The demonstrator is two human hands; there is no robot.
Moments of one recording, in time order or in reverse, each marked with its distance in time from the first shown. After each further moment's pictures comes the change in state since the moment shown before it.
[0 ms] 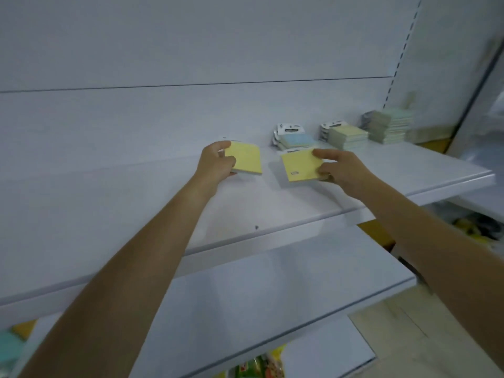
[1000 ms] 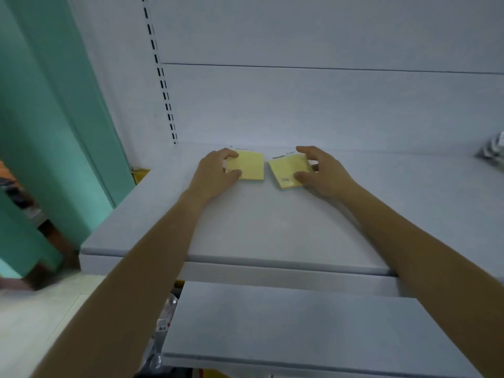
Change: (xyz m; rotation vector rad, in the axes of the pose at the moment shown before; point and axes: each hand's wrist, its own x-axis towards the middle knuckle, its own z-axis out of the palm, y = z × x) left_hand -0.038 -0.080 -0.387 0.752 0.250 0.067; right_hand -0.055 -0.049 0.402 -0.528 -0.459 -0.403
